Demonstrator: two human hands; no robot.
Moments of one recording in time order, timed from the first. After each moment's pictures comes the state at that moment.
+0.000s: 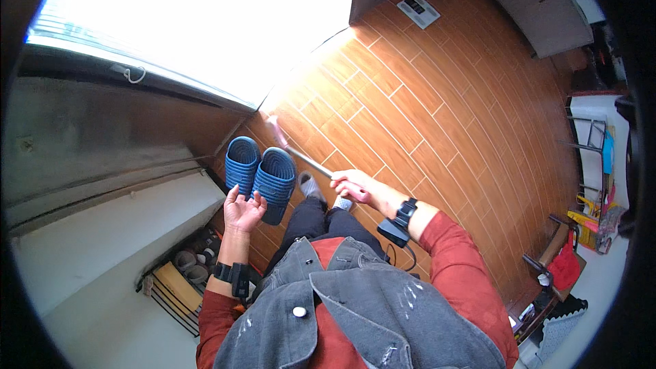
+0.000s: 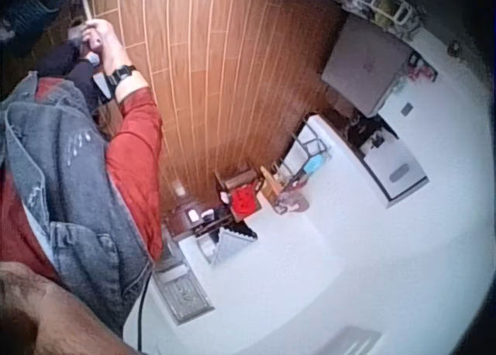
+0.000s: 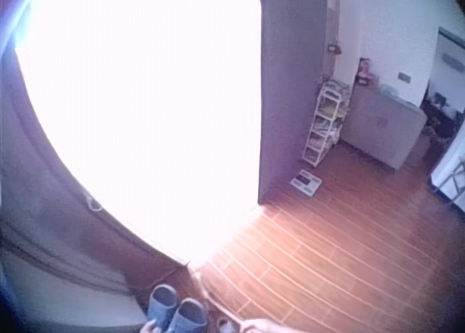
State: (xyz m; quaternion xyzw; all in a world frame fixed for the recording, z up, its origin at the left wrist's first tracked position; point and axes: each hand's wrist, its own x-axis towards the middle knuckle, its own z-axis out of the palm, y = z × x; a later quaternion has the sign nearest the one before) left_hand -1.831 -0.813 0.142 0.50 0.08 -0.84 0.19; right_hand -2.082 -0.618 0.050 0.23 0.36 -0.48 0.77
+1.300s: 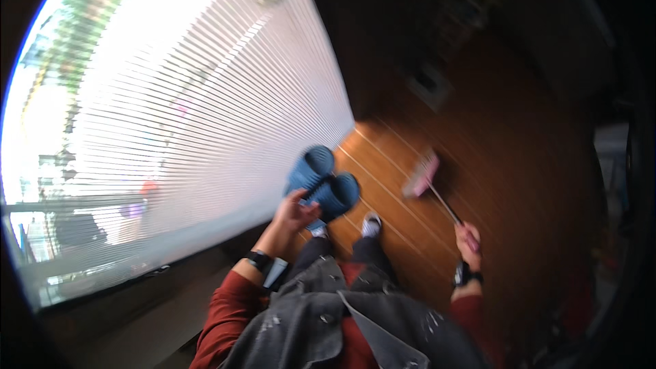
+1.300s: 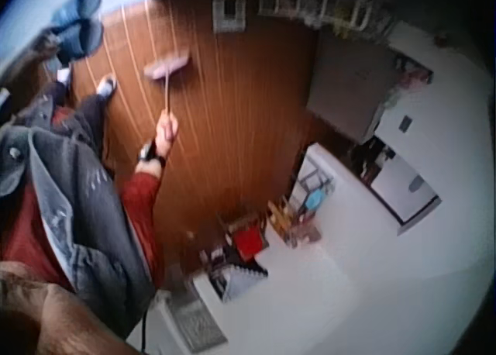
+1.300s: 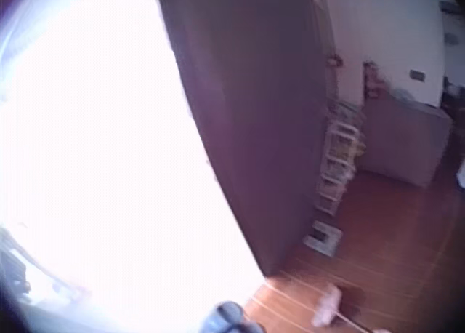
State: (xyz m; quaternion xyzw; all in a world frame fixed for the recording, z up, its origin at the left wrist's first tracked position) left_hand -2.348 -1.024 0.113 0.54 -0.04 -0.84 0.00; right_hand -2.568 -0.520 0.016 0.40 0.12 -0.80 0.44
